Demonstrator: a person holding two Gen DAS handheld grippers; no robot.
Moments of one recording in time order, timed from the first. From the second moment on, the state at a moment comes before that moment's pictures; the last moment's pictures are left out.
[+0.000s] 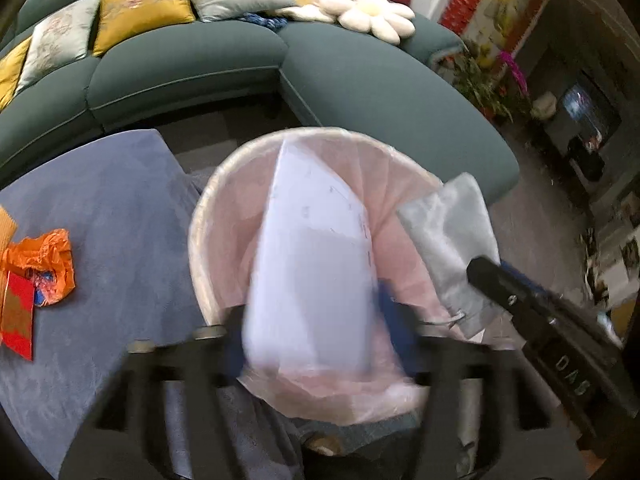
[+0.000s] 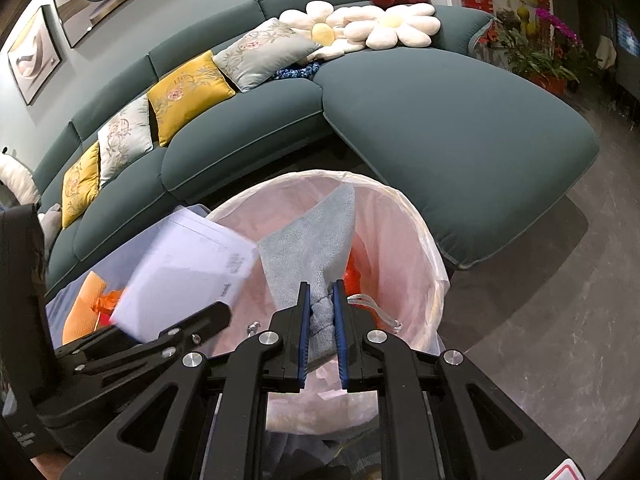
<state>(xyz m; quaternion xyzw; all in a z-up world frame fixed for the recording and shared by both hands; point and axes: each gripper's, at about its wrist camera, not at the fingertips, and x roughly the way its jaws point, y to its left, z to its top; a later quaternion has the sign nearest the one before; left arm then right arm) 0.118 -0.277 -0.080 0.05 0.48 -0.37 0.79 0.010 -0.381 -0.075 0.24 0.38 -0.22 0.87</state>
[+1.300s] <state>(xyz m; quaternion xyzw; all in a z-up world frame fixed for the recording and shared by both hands) 0.156 -0.045 -0.068 0.01 0.44 -0.19 0.88 0.104 -0.208 -0.055 0.17 0.40 -0.10 0.89</state>
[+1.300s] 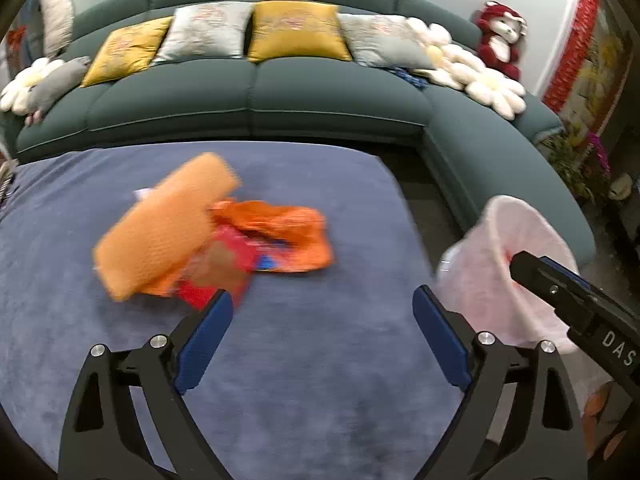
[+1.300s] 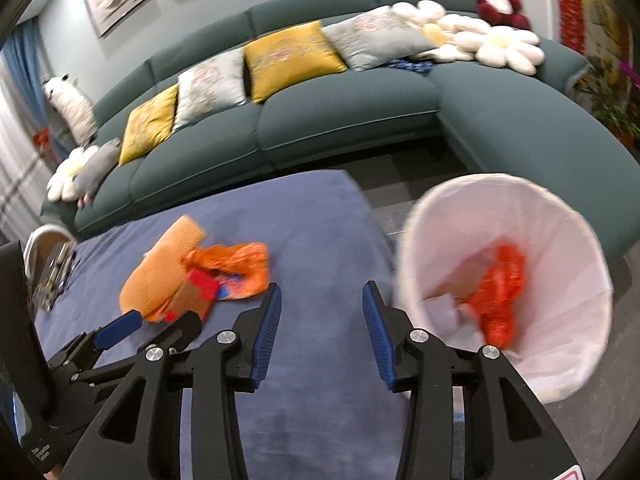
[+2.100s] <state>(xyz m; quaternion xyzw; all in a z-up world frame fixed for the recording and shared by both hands) 0.238 0.104 -0.113 -0.02 0.44 -0.10 0.89 0.239 -0.133 -0.138 0.15 0.47 -0.07 0.87</state>
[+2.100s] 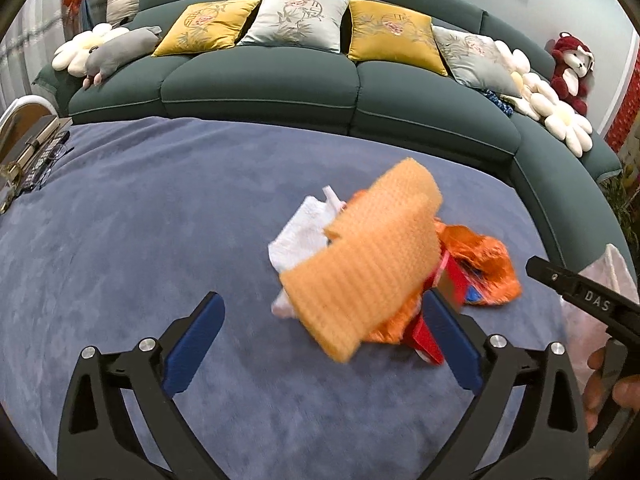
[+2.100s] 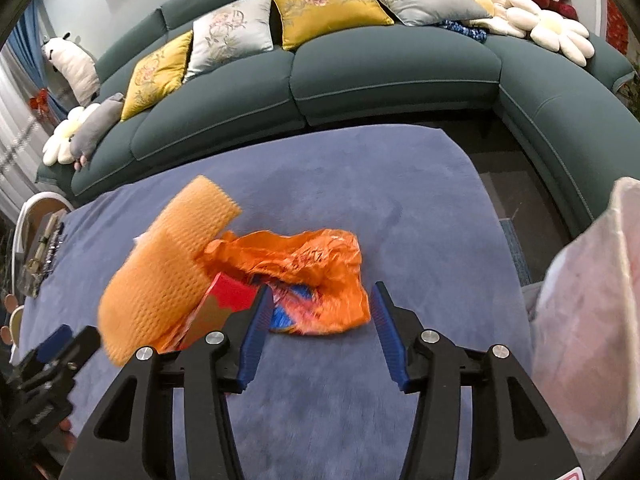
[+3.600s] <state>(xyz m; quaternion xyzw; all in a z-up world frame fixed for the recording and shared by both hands) 0.157 0.005 -0.048 -0.02 0.43 -0.21 0.88 0.154 -0.194 -0.054 0.17 0.39 -0.10 0.90</state>
